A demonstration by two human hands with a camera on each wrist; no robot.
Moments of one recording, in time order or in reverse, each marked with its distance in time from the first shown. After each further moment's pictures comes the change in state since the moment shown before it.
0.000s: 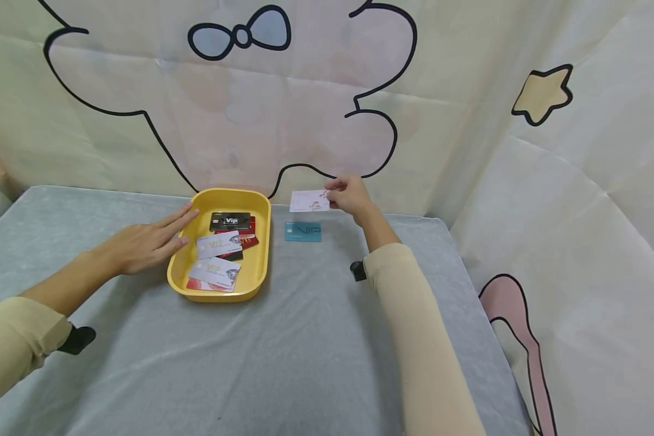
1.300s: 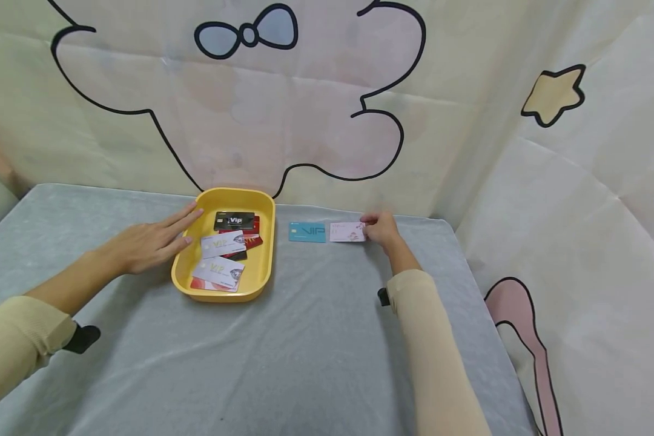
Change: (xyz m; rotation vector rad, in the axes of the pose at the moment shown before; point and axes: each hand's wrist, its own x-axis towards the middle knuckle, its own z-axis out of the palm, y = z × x) left_hand 0.000 -0.002 0.001 -0.010 0.000 -0.001; right_hand 0.003 0.101 -0.027 -0.119 0.049 0.111
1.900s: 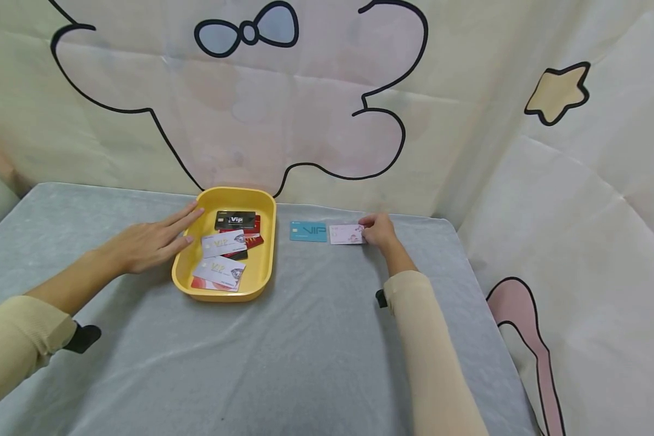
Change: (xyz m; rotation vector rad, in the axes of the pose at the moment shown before) left_hand 0.000 -0.001 0.001 0.006 0.008 0.006; right_hand 0.006 0.005 0.010 -0.149 0.024 -0.025
